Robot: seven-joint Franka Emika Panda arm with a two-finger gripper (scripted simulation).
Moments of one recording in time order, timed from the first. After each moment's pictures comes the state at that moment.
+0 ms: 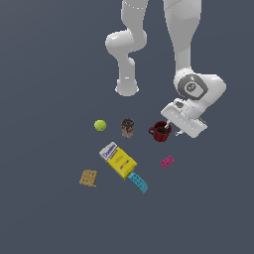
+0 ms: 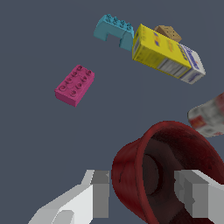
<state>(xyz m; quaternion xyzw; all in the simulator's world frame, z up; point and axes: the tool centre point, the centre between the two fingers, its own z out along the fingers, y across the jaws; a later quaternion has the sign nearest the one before) -0.090 0.226 0.086 0.92 -0.26 0.18 0.21</state>
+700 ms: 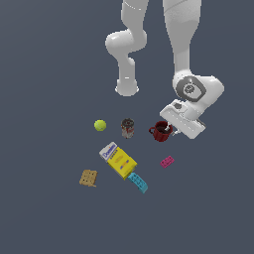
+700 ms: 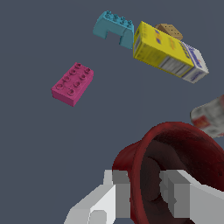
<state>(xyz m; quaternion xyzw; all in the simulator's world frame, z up) -0.089 0.222 0.079 0.92 -0.26 0.18 0.21</state>
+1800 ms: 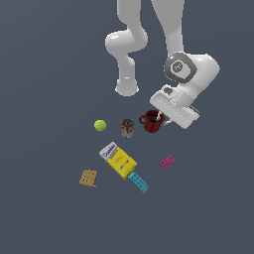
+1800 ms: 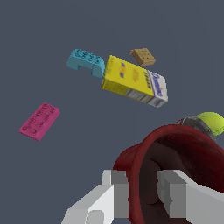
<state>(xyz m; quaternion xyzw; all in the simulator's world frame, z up) -0.090 0.160 0.158 0.92 -0.26 0.18 0.21</state>
